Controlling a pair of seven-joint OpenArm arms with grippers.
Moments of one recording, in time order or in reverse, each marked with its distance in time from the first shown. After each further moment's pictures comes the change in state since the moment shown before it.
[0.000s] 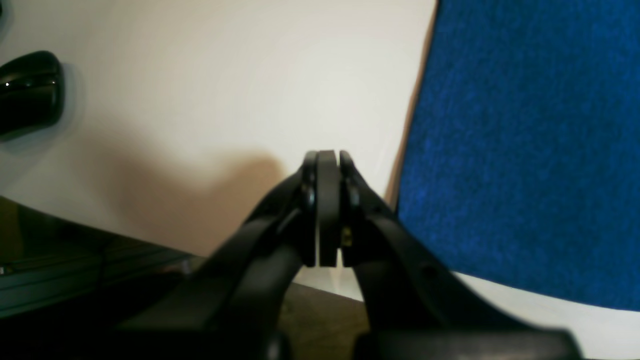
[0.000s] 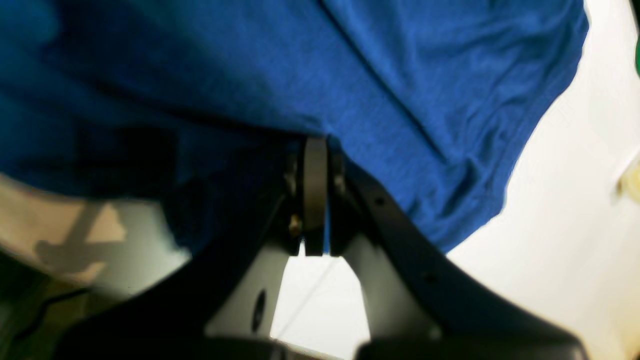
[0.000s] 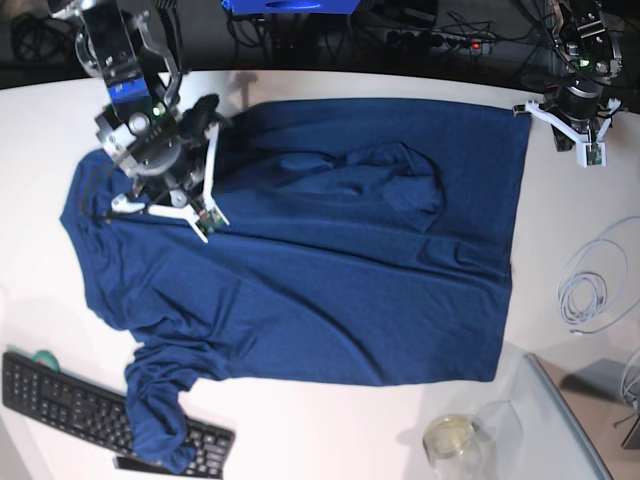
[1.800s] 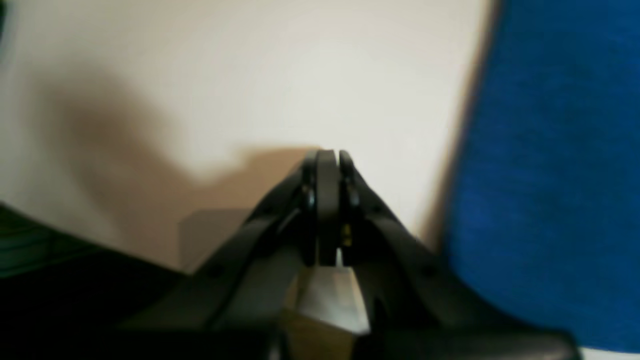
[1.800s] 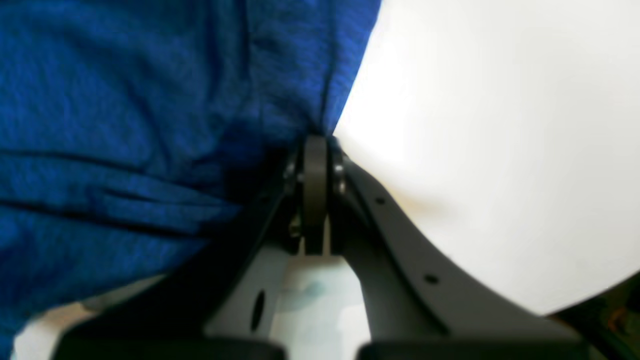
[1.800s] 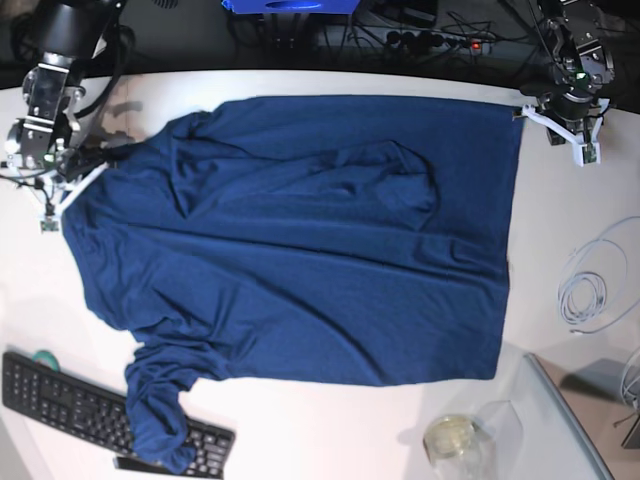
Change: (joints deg) left arm -6.2 -2.2 0.4 -15.3 -1.3 0.3 -2.3; right arm 7.0 -5.4 43.3 -27.8 0.0 0.0 14.4
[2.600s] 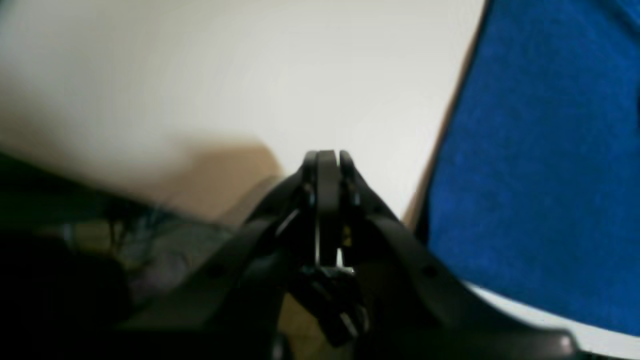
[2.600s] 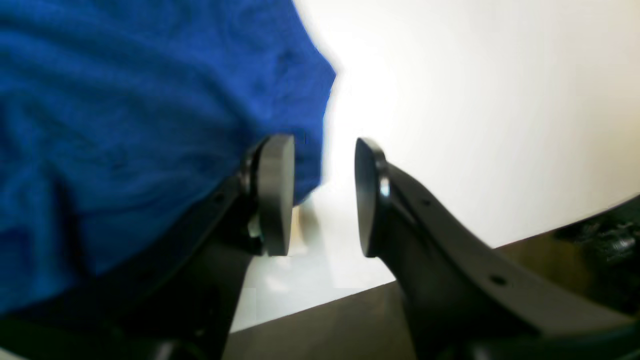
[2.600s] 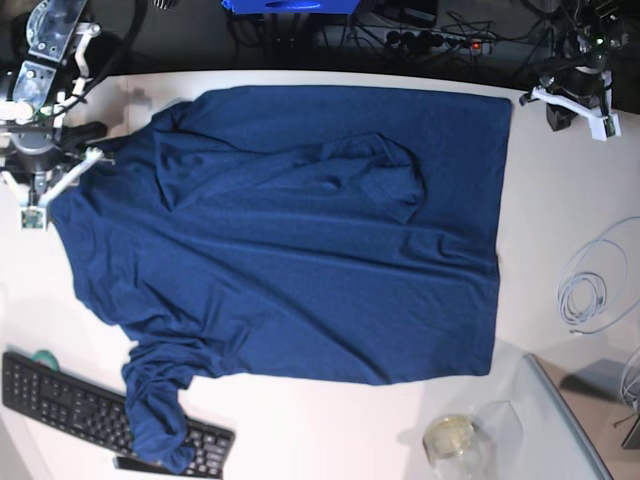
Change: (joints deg) left arm 11.1 -1.1 0.0 10.5 -23.2 0.2 2.3; right arm -11.8 -8.0 0.0 31.1 0.0 0.2 -4.0
